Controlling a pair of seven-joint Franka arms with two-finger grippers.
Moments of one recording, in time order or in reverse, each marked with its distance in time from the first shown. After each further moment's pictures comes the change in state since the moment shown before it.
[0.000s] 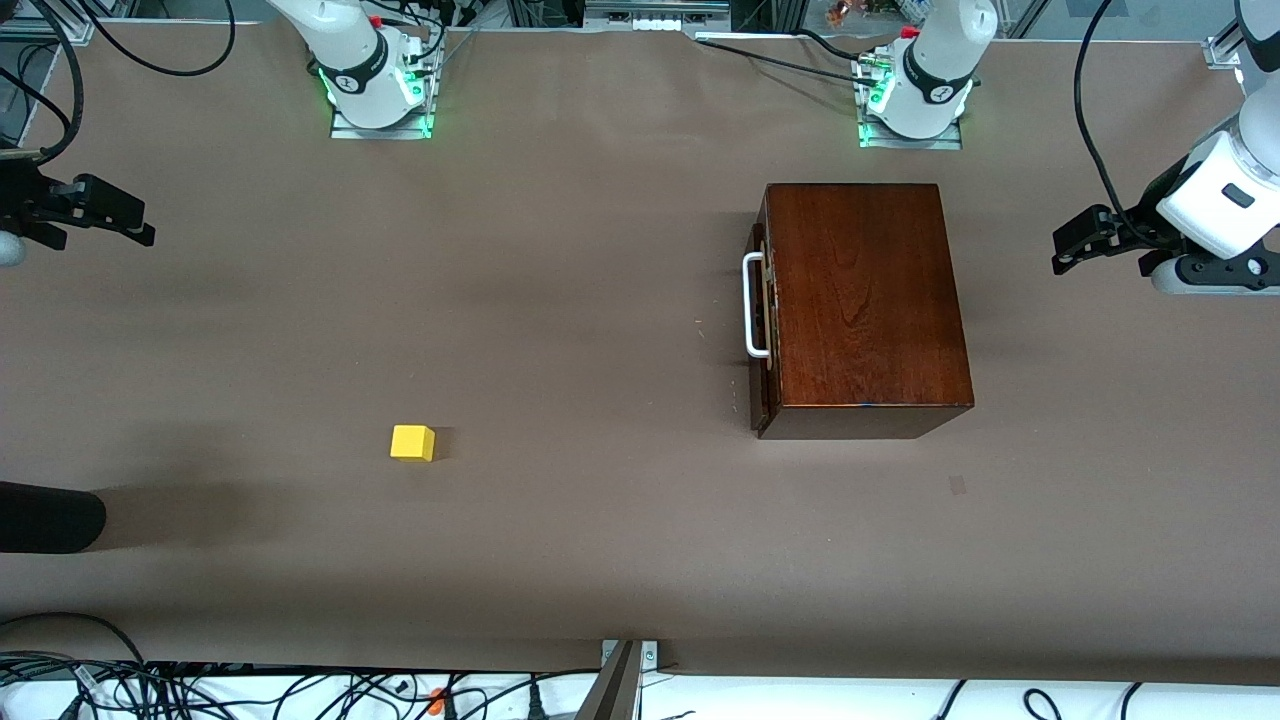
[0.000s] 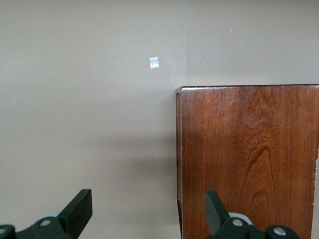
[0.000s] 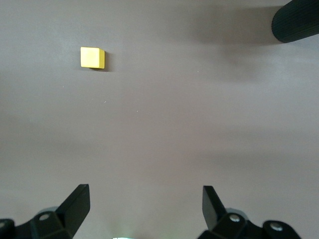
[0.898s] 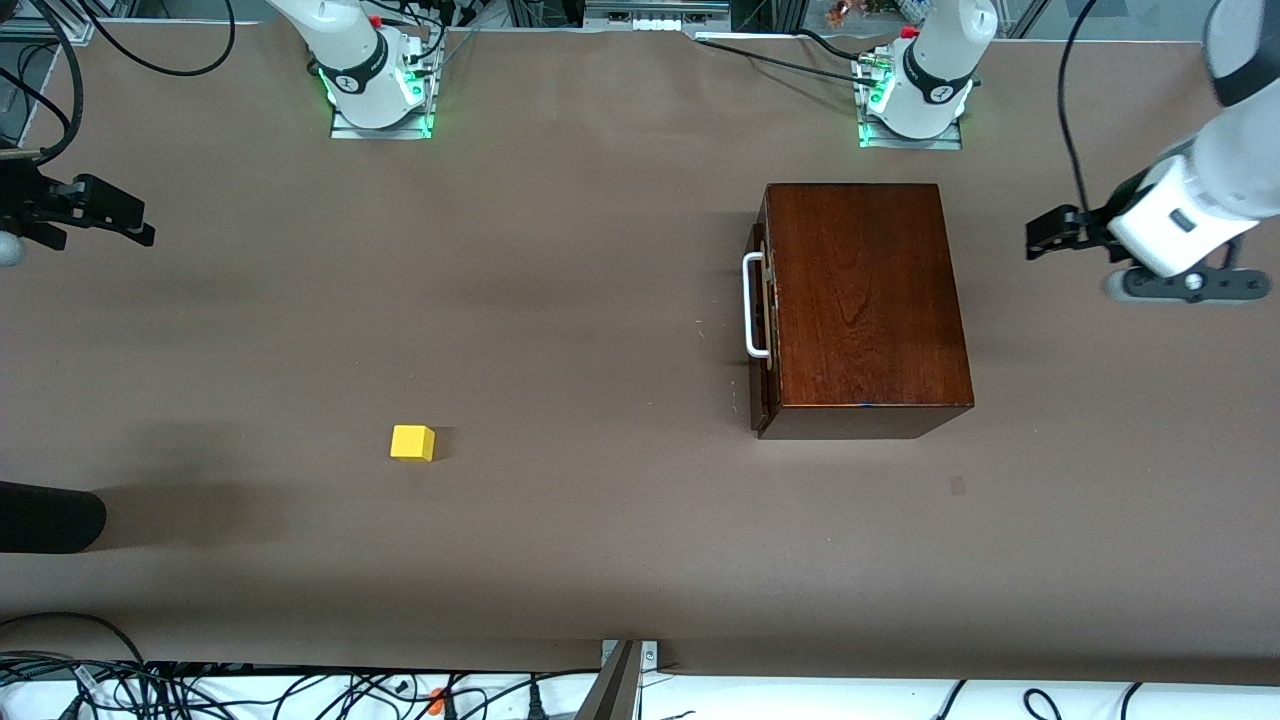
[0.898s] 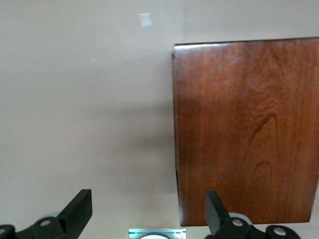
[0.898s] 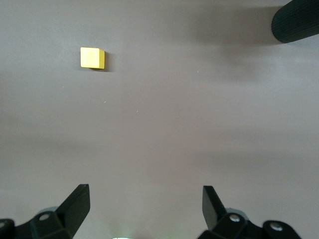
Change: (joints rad) left arm -0.013 0.053 -0.037 0.000 -0.018 -0.116 0.000; right arm 0.000 0.000 0.000 0.000 0.000 0.001 0.000
